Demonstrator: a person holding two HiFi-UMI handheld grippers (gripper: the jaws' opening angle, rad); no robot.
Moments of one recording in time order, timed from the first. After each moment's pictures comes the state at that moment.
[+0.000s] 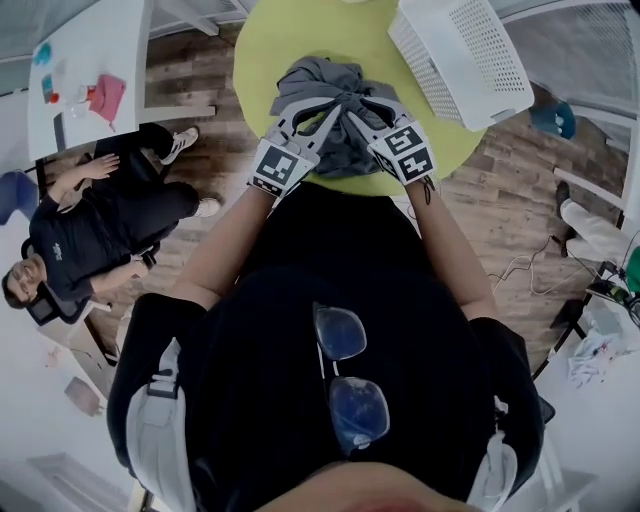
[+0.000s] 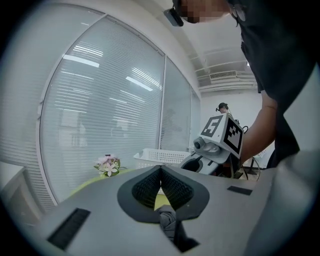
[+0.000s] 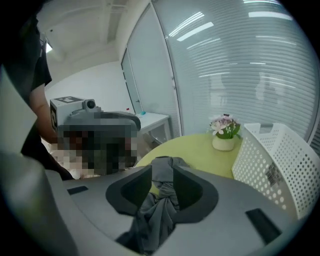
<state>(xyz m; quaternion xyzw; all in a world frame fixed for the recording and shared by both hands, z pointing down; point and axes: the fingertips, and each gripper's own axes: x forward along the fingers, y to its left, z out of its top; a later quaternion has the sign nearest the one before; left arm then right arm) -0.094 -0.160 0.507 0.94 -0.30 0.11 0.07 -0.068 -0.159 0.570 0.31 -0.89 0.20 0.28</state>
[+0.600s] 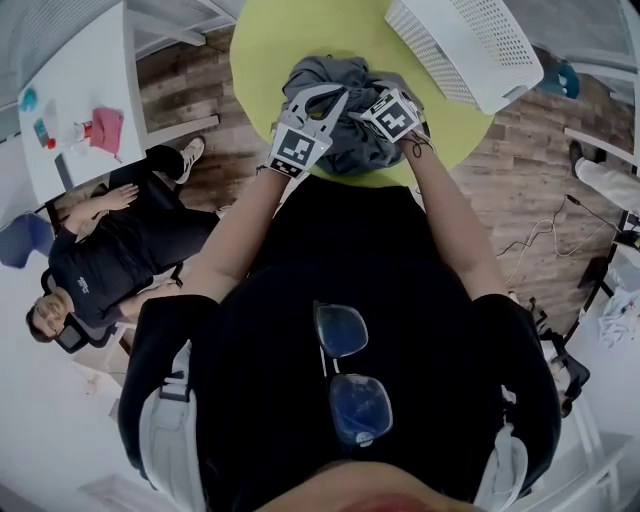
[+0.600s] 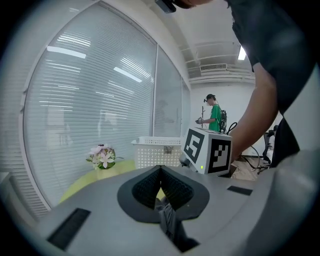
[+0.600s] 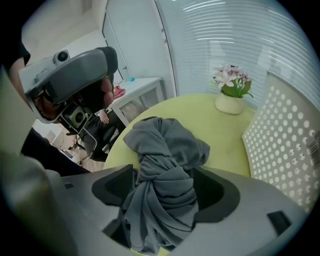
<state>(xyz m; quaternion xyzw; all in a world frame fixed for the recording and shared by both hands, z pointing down) -0.095 -0.193 0.571 0.96 -0.24 0.16 0.05 -0.072 -0.174 0.707 0.28 -0.81 0.28 0.44</state>
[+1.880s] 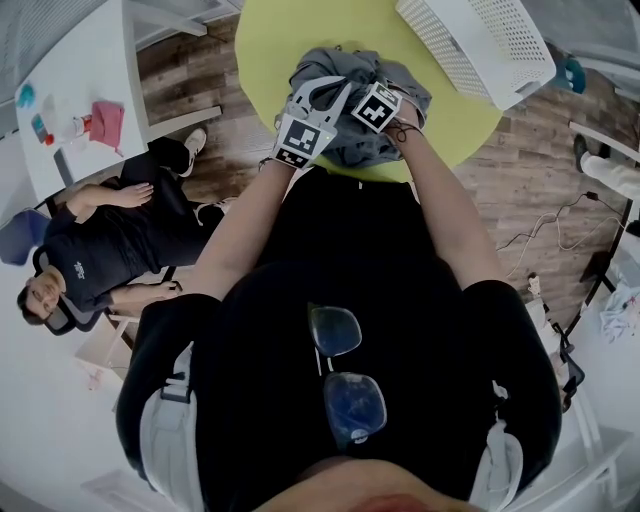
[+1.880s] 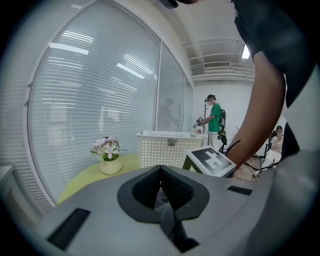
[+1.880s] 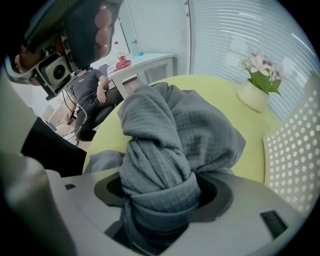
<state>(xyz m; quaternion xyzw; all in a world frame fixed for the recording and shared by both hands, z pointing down) -0.113 -0.196 0.595 0.95 -0.25 0.17 0.07 -0.098 -0.162 0.775 0.22 -0.78 0.23 0.54</state>
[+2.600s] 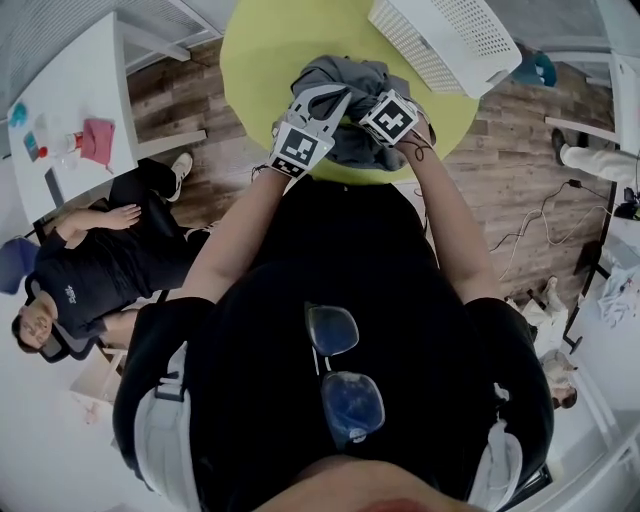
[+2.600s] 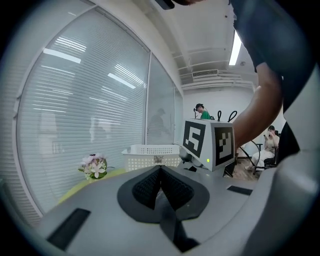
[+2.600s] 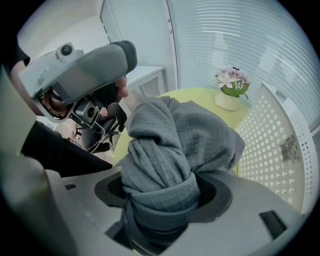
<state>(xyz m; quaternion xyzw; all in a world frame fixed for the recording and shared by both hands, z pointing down) -0.086 -0.167 0.545 0.97 -0.21 0.13 0.03 -0.062 -0.135 0.669 0.27 -0.77 0.28 0.51</state>
